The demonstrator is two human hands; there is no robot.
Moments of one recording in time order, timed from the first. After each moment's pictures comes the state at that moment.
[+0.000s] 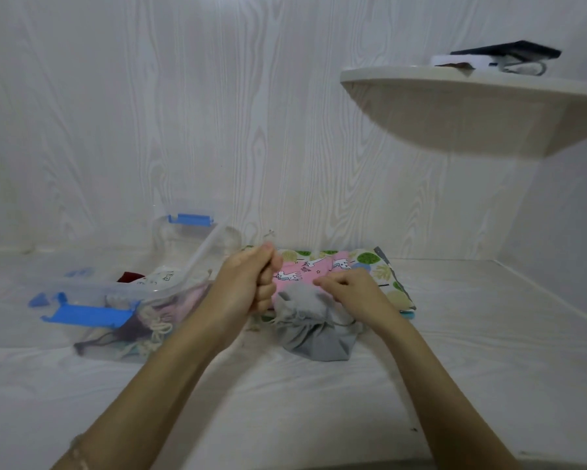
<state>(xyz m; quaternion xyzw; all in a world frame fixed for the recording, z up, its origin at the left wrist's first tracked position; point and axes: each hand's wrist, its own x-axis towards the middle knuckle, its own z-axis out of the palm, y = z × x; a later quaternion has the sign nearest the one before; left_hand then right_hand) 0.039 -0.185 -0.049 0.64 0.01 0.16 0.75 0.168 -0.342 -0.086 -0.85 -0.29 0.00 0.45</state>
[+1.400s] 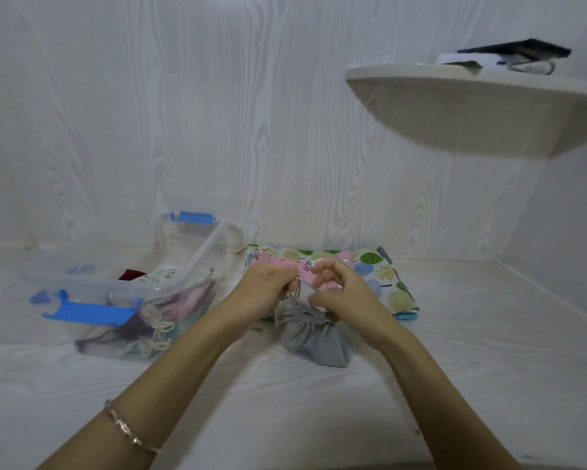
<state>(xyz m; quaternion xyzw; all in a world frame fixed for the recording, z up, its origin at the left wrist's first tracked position) 0.066 -0.184 -0.064 0.79 0.06 0.10 0.60 0.137 -0.336 -0.081 -0.76 -0.27 0.10 0.58</state>
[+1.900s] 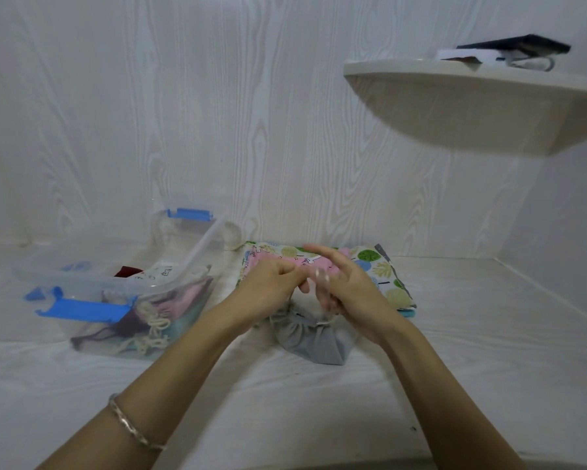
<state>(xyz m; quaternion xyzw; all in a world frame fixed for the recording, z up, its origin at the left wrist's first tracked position) 0.065 -0.195 -0.057 0.84 0.03 0.12 0.52 0.143 -0.342 -0.079 -0.68 -0.34 0.15 0.63</state>
